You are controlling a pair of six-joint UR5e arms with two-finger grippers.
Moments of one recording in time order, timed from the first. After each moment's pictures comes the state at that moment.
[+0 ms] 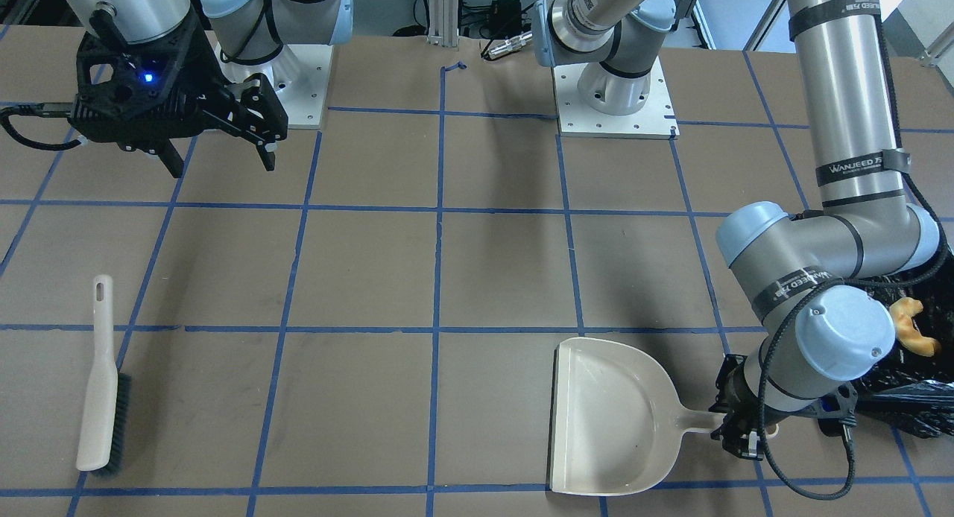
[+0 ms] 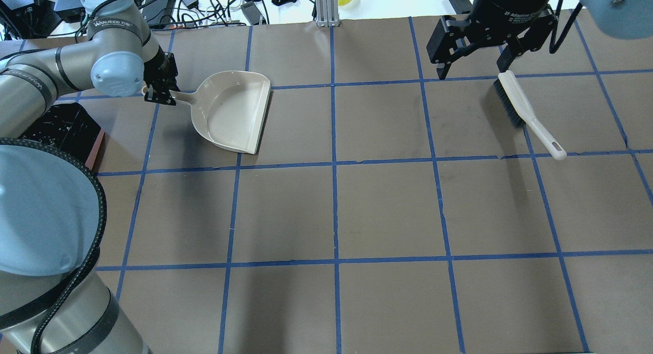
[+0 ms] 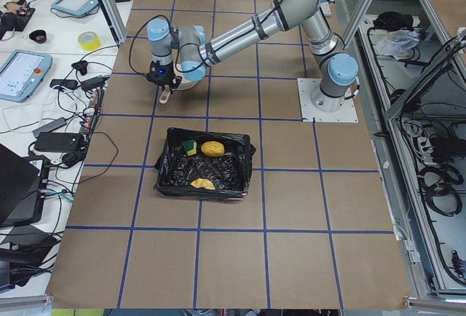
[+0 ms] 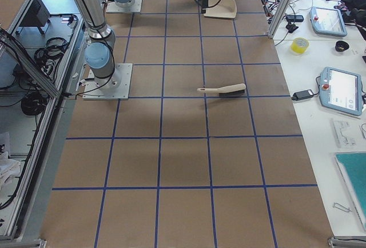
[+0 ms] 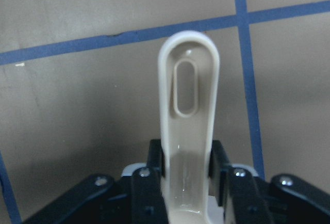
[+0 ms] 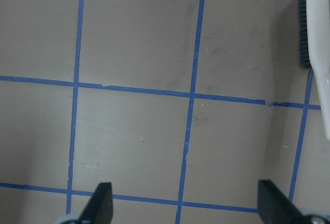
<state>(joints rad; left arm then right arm) -1.38 -2.17 -1.46 -1.00 1.64 -1.22 1.61 -1.53 1.44 -1.54 -1.55 -0.06</state>
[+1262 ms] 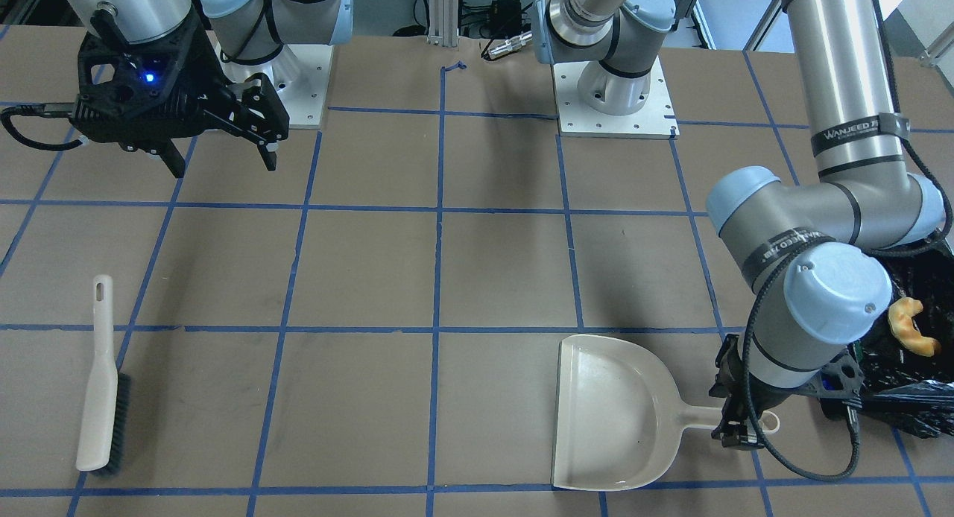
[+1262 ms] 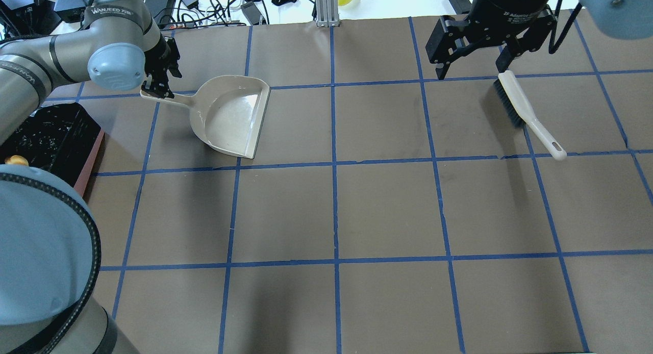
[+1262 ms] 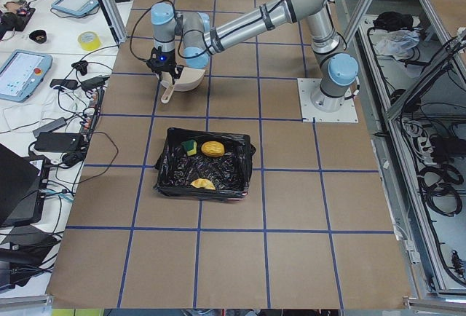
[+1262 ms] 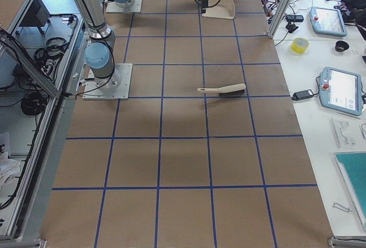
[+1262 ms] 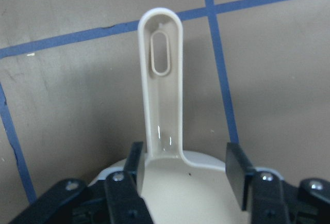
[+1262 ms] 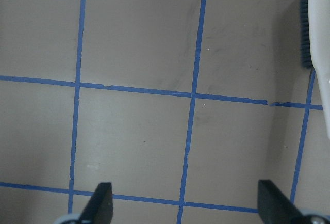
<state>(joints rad) -1.44 -2.07 -1.46 -1.02 1.66 -1.21 1.61 -1.53 1.44 -1.54 -1.54 -0.06</state>
